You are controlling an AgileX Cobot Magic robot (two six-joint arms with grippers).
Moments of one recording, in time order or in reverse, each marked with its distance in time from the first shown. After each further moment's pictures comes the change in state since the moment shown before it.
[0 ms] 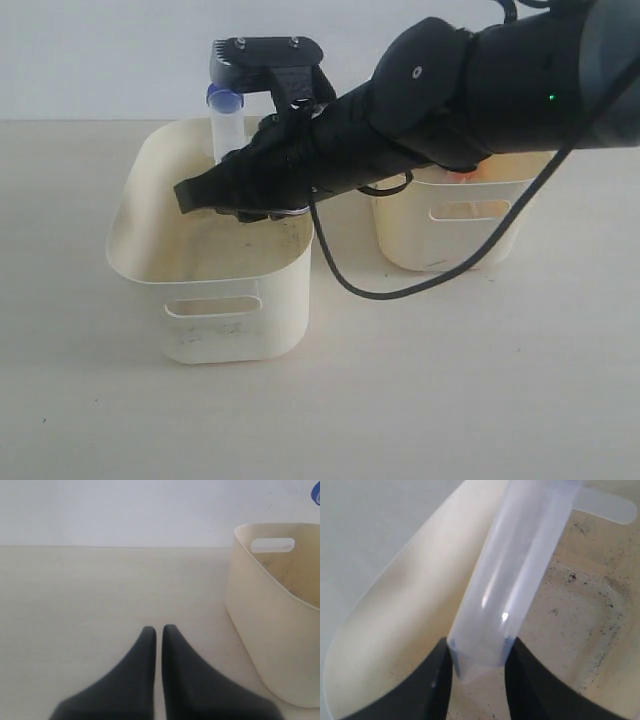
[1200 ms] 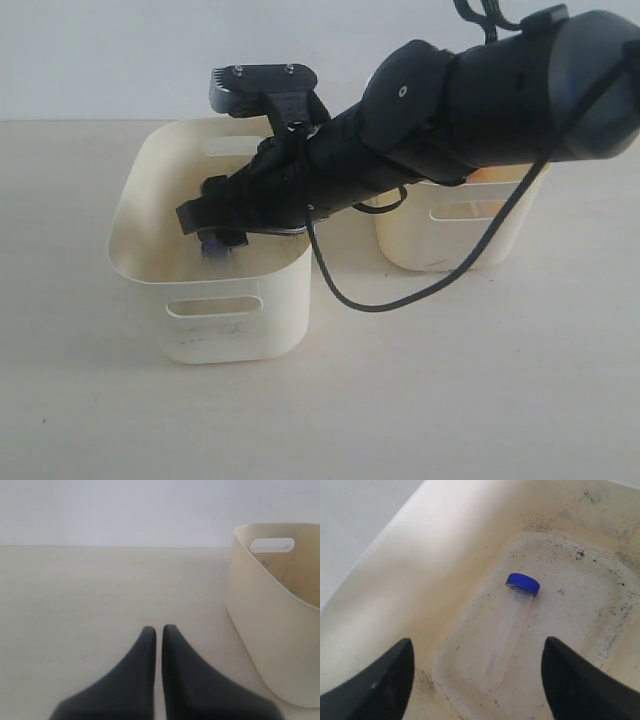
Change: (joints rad) left arm 0.000 0.000 0.000 0.000 0.000 0.000; right arm 0.000 0.038 0.000 0.009 0.028 -0.002
